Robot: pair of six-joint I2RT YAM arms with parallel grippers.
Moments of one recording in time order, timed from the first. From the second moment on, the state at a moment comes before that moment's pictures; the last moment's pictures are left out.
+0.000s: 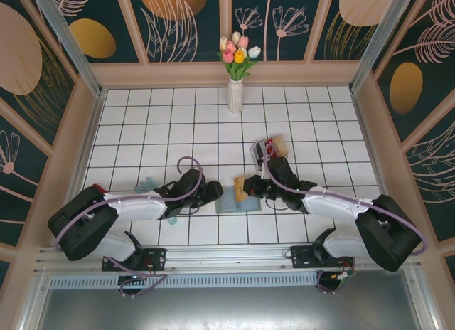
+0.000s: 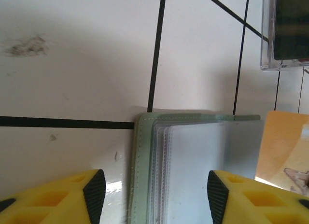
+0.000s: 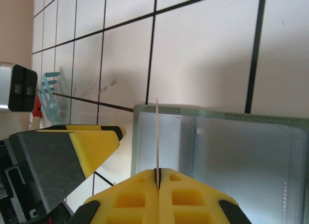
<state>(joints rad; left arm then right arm) -0.84 1.44 0.48 0.16 0.05 -1.16 0.72 1.26 0.46 0.10 -0.32 0.87</state>
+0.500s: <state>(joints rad) -0.84 1.50 0.50 0.19 0.09 -1.15 0.72 1.35 0.34 0.30 -0.37 0.95</state>
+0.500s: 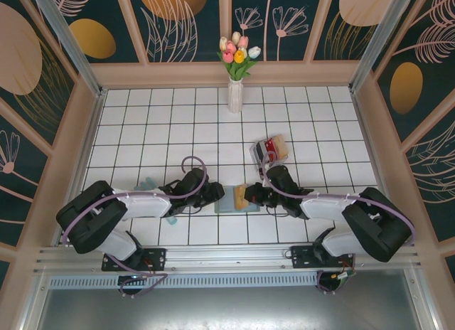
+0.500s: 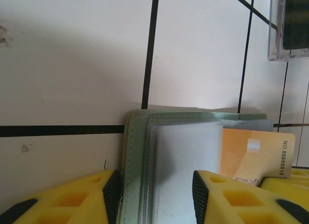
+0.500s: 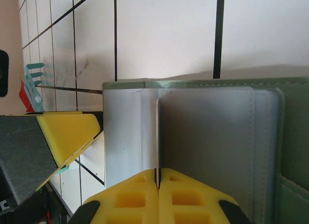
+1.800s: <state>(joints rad) -0.84 1.53 0.49 0.21 0.09 -1.16 0.76 1.43 0.39 0.36 -0.37 1.02</state>
